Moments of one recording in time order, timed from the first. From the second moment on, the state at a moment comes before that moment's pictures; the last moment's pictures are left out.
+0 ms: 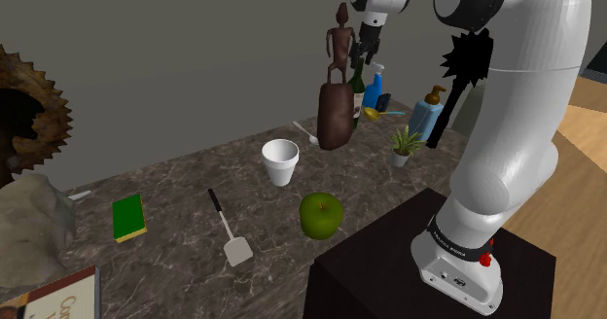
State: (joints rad) arm -0.24 0.31 -0.40 -1.63 0.18 1.99 -0.58
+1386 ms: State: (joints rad) arm -0.24 0.31 -0.40 -1.60 0.18 1.95 -0.58
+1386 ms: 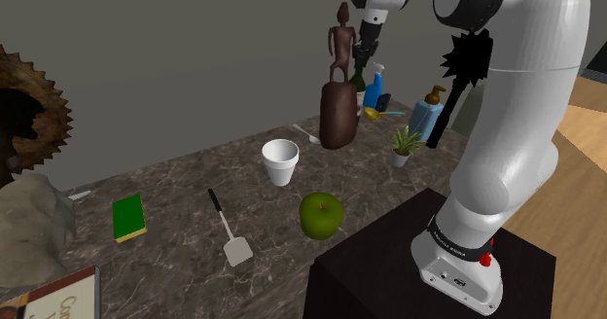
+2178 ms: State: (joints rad) arm -0.25 0.29 -0.40 -1.46 0.17 1.80 -0.57
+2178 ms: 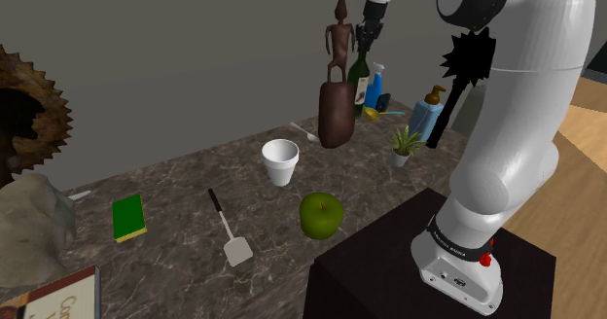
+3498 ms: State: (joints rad) arm -0.30 0.37 -0.41 -1.08 0.20 1.50 -0.55
